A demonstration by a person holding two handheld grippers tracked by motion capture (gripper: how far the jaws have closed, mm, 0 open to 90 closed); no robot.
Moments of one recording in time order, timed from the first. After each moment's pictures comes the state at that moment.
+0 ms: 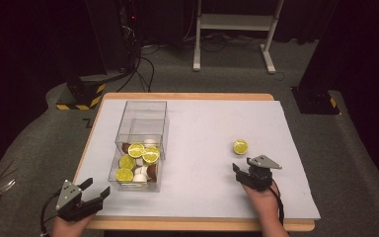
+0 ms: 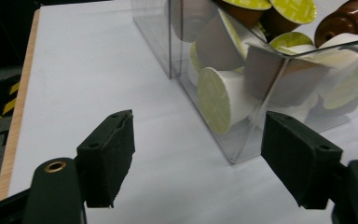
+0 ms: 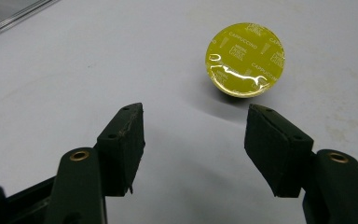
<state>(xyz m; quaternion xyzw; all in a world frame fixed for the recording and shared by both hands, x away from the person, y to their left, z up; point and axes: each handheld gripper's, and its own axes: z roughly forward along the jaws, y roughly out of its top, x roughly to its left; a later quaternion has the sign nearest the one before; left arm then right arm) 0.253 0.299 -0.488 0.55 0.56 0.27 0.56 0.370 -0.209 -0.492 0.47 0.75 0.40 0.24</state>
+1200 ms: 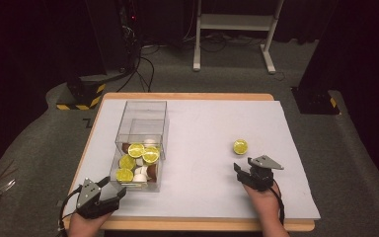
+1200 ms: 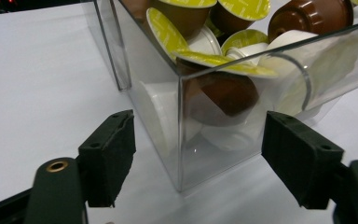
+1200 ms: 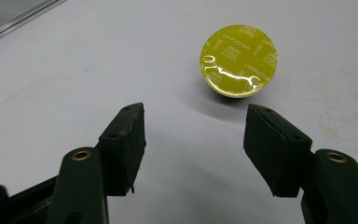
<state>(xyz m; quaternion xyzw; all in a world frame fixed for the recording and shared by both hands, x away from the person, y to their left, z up) 0.263 0.258 -0.495 0.58 0.53 0.26 0.57 0.369 -0.212 -0.491 0.48 0.74 0.40 0.24</state>
